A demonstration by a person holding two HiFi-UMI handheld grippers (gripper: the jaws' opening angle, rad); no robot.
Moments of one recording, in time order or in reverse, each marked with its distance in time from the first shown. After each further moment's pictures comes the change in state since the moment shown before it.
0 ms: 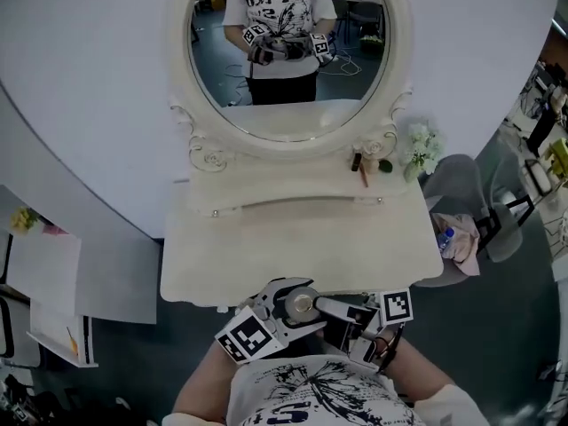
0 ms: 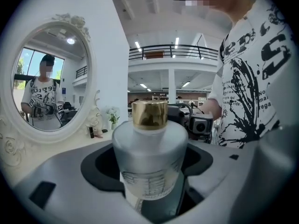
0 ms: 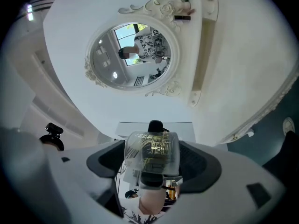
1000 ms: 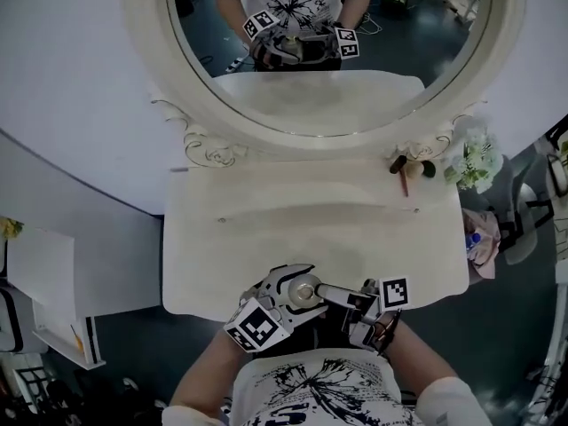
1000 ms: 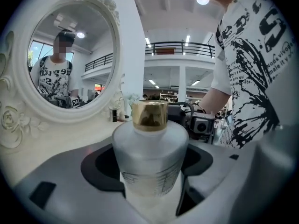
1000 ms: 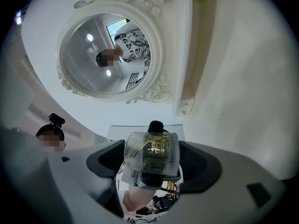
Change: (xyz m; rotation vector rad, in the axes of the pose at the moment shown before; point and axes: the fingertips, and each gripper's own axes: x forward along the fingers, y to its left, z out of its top) left arm 0.014 0.146 -0.091 -0.081 0.036 0.063; right arm 0.078 -0.102 0.110 0.044 0.059 -0.026
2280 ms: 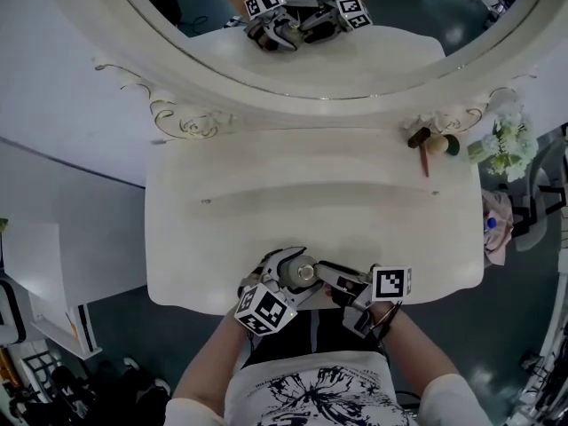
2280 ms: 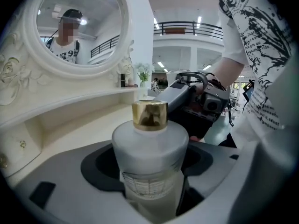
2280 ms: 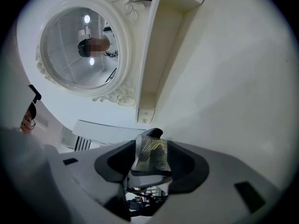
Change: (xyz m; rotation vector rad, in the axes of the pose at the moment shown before) left arm 0.052 0.028 -0.135 -0.030 0.209 0.099; right arm -0.029 -0.126 0.027 -0.076 -0.037 -0.360
